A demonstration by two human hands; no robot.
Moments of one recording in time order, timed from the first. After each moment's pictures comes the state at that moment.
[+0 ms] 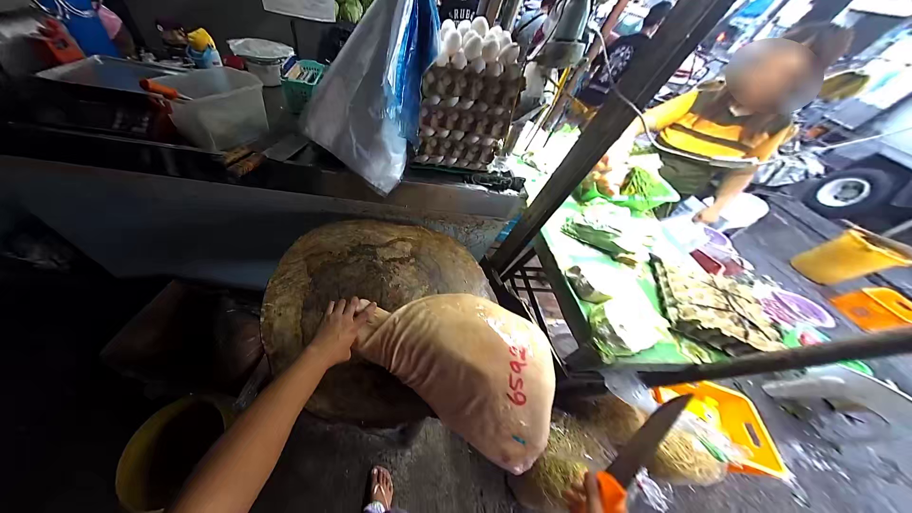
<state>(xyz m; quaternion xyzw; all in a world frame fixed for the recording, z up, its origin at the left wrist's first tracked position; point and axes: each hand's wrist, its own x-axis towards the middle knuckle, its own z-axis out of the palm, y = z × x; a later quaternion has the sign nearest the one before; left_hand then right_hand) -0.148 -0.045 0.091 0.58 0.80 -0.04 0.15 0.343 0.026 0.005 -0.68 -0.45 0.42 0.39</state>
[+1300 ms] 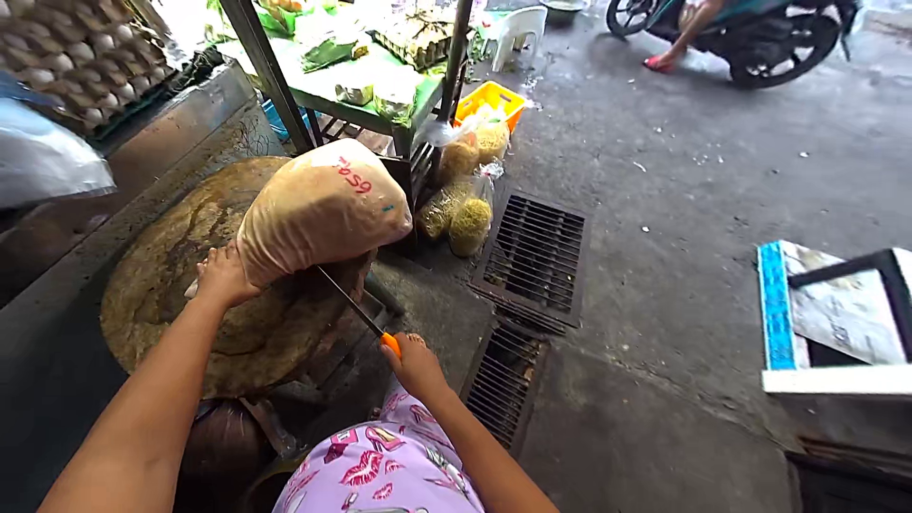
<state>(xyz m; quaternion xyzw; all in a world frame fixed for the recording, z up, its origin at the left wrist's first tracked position) -0.156 0.008 0.092 0.72 0.68 -0.13 0.10 0.131 -0.232 0.014 -0.69 -0.55 0.46 0.10</state>
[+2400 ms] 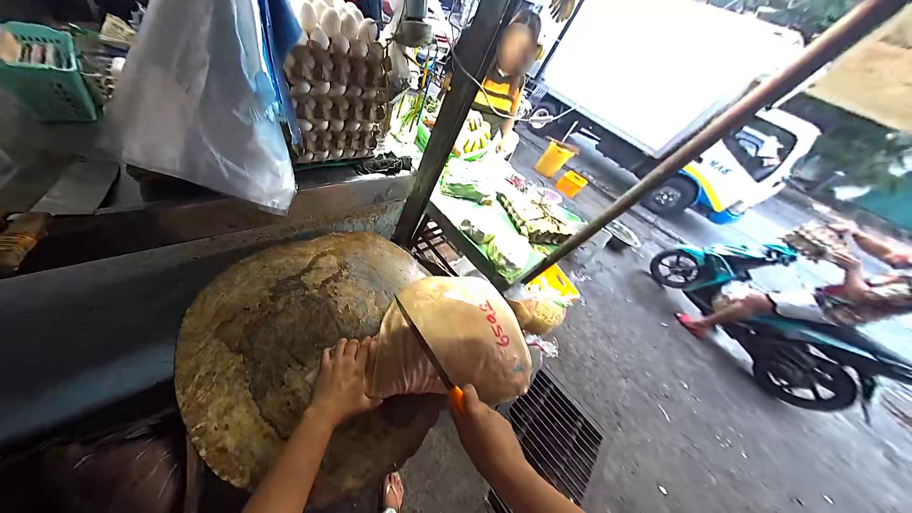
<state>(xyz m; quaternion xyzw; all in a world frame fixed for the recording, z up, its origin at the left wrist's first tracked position) -0.181 -0.009 0.077 0.74 0.64 -0.02 0.22 0.050 -0.051 0.157 -0.72 -0.65 0.22 -0.13</state>
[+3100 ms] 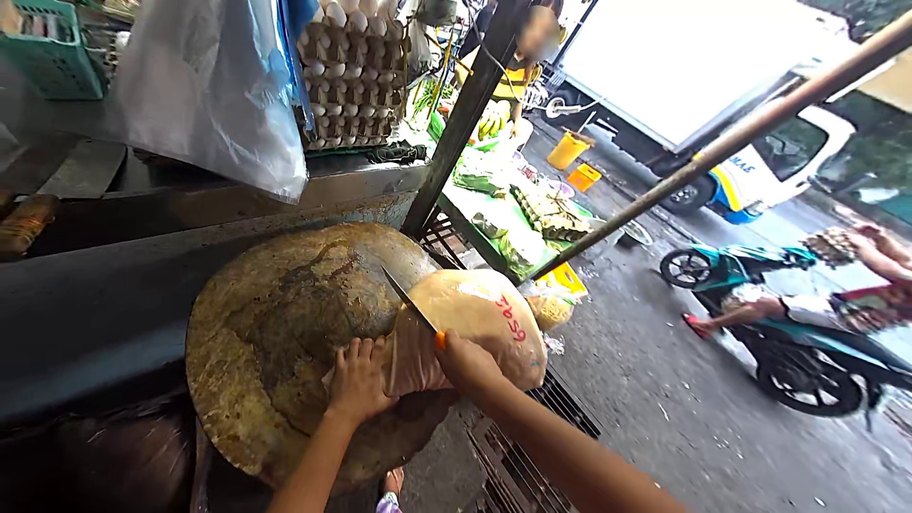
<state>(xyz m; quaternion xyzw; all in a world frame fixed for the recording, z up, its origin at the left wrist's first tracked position) -0.174 -0.017 0.070 0.72 0.66 0.01 0.24 -0.013 0.029 0.186 -0.69 -0.67 0.22 -0.19</state>
